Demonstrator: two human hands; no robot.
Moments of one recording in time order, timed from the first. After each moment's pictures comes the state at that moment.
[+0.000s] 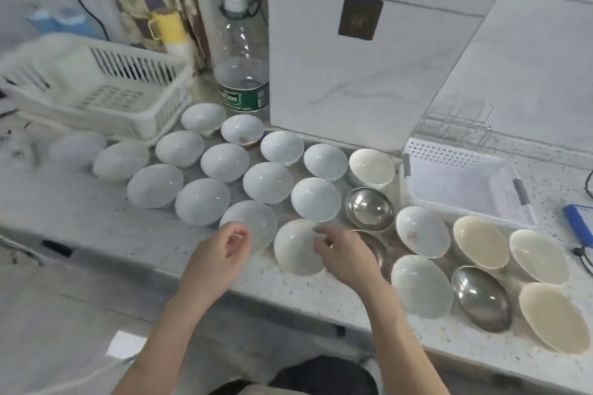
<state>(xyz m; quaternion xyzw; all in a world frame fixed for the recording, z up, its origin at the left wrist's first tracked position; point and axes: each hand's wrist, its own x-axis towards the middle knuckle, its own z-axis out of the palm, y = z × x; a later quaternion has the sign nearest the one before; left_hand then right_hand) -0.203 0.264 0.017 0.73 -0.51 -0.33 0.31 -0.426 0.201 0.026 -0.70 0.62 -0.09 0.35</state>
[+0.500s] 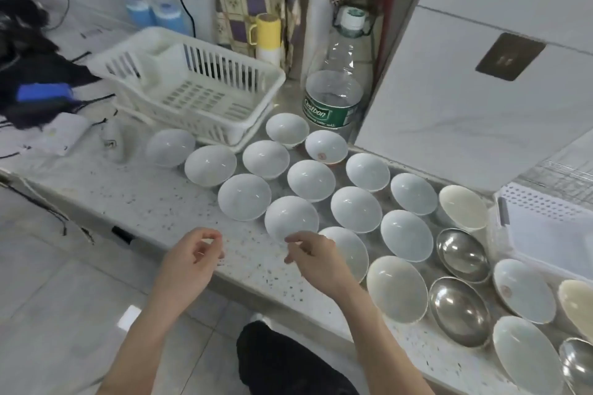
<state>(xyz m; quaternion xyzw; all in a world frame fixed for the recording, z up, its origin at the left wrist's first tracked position) -0.001 0.297 0.003 0.77 -0.38 -0.35 0.39 -0.211 0.196 0.016 -0.69 0.54 -0.09 0.48</state>
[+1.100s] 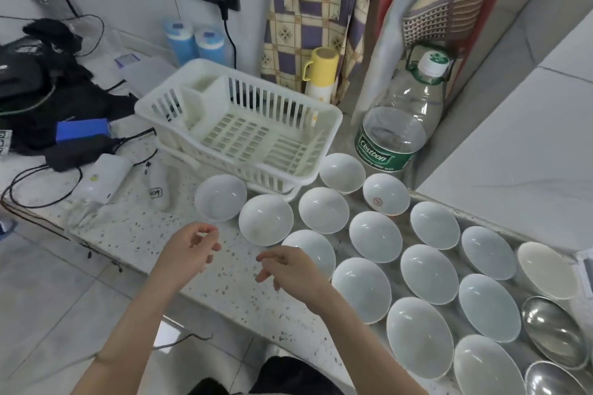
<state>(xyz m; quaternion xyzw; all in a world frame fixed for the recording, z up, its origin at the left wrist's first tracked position) 0.181 0.203 0.011 0.79 -0.31 -0.38 0.36 -0.018 0.138 0.012 -0.61 0.48 -0.05 0.63</state>
